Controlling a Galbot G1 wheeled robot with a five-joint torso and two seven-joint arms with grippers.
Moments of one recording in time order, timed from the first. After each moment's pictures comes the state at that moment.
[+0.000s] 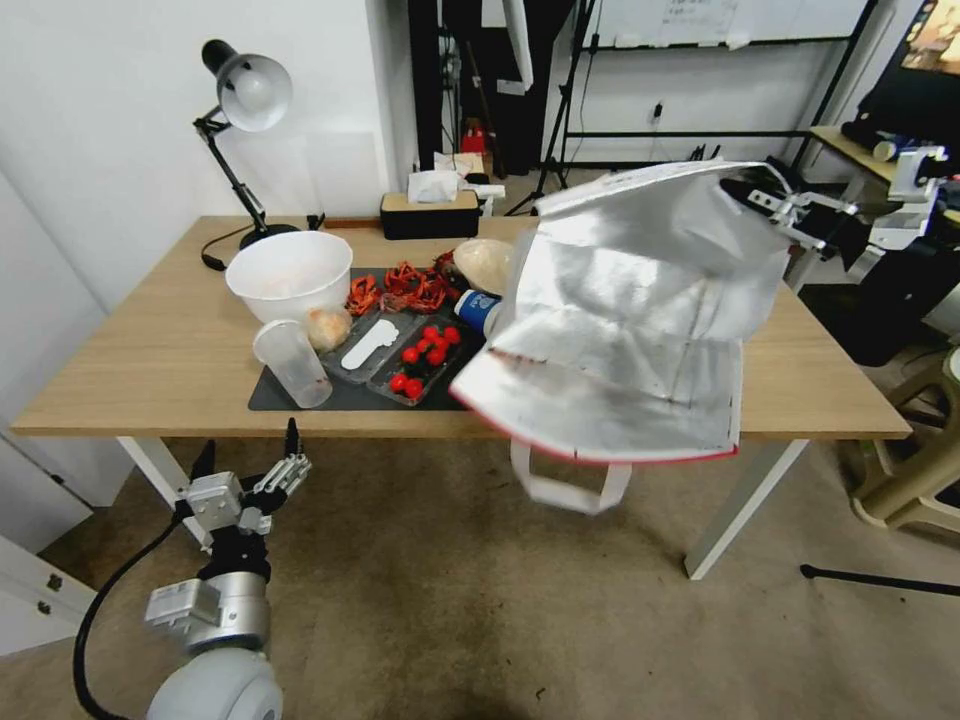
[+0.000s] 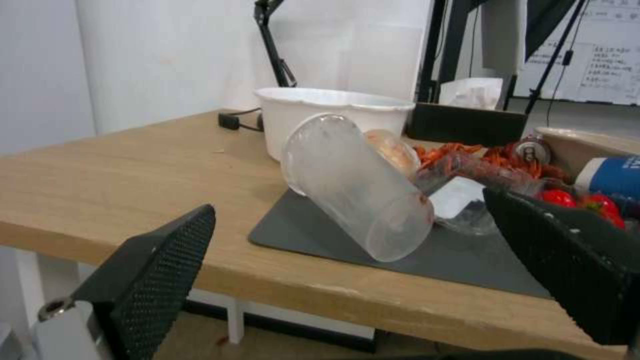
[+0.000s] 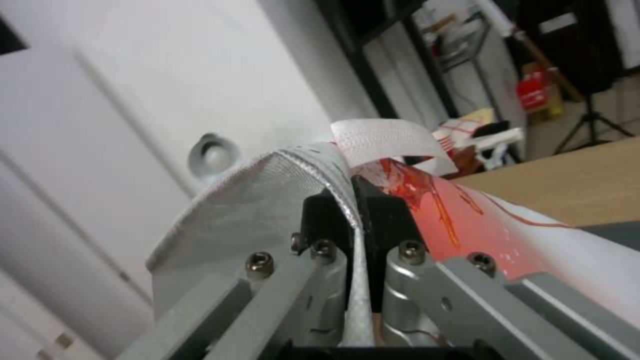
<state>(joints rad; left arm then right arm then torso) 1.68 -1.23 -0.48 -2.16 -0.37 -0.18 -0.40 -1.46 0.23 1.02 2.09 2.01 -0.18 -0.04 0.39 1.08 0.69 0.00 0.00</state>
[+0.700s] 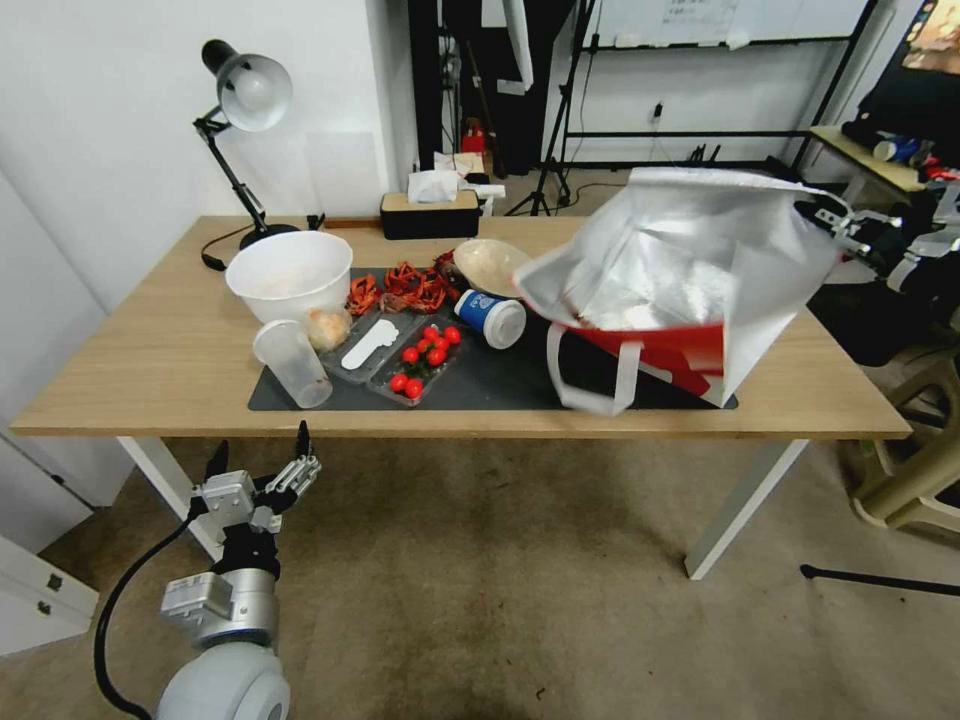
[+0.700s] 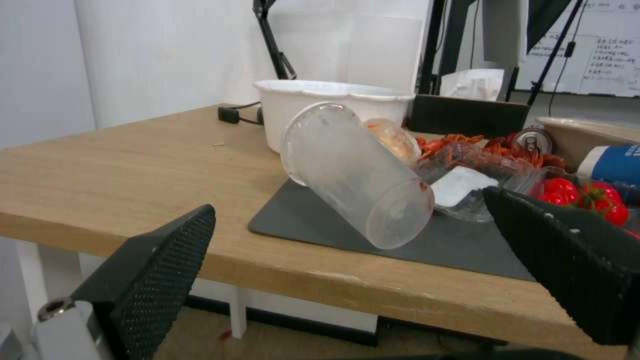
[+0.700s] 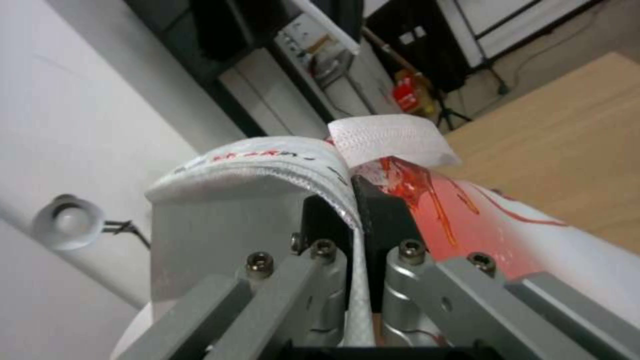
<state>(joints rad) 1.68 -1.24 -0.47 -2.15 -0.36 -0.18 -0.40 -1.42 0.25 0.94 1.91 2.01 -0.19 0.07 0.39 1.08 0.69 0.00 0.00</state>
